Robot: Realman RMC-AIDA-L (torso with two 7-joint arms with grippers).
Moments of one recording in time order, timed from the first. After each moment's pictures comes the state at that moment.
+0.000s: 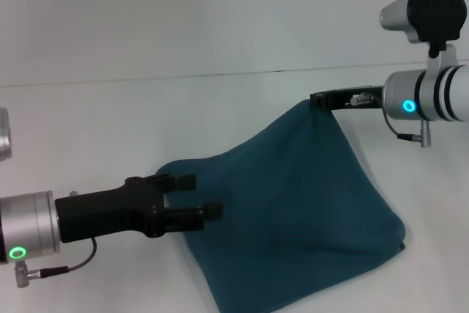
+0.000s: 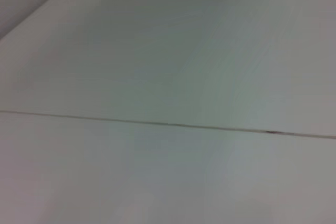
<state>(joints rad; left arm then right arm) -0.50 -2.16 0.79 0.72 1.91 1.56 -1.62 0.84 2.04 -0.85 -0.48 -2.19 -0.75 2.11</state>
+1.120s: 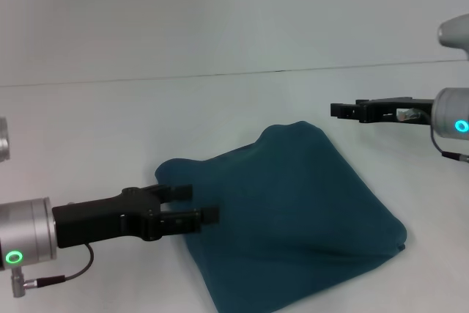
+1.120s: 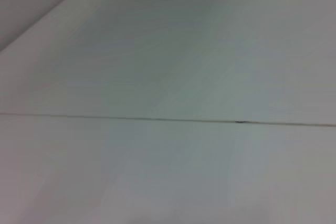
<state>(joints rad) -0.49 -2.16 0.79 0.73 1.93 1.55 -1.73 0.62 2.06 -0.89 -0.75 -2.12 -0.91 2.10</state>
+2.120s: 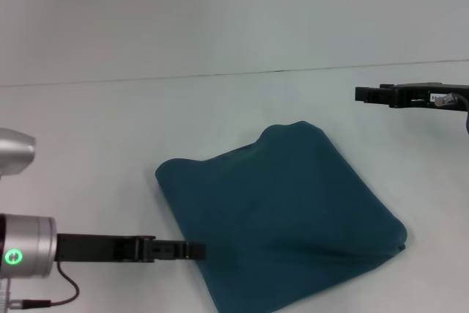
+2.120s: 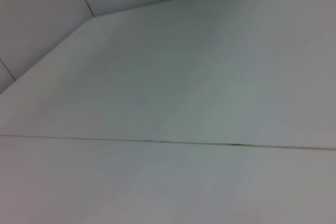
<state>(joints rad) -0.52 -2.15 0.82 0.82 2.20 1.56 -2.26 0.58 2.02 -0.82 -0.83 -2.09 -1.05 2.10</state>
